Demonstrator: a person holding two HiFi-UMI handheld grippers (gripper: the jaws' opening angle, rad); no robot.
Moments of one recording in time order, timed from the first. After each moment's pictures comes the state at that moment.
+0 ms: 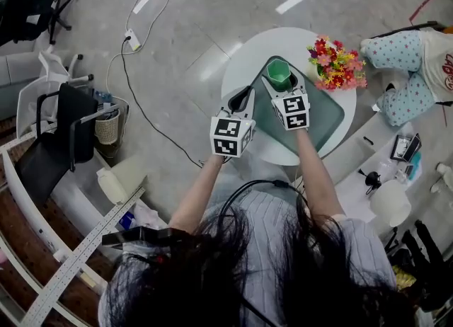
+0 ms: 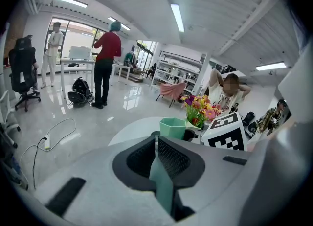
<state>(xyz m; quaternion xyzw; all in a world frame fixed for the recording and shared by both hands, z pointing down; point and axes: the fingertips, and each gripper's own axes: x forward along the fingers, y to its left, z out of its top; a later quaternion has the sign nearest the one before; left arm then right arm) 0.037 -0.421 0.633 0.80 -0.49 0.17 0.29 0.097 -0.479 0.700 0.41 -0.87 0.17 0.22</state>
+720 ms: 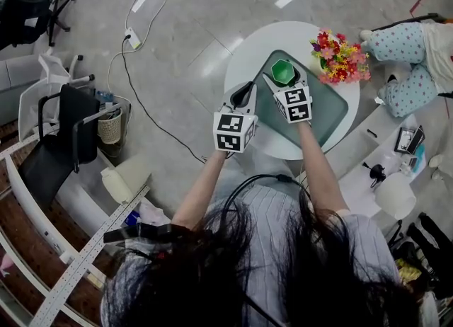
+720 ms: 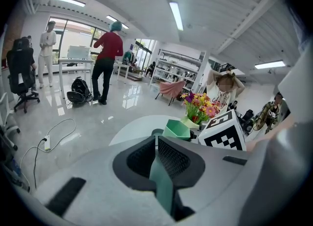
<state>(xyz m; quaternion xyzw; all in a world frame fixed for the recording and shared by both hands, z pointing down) 0.031 -0.418 0.637 0.81 -0.49 0.18 0.29 0.094 -0.471 0.719 0.41 -0.85 0.20 0.26</state>
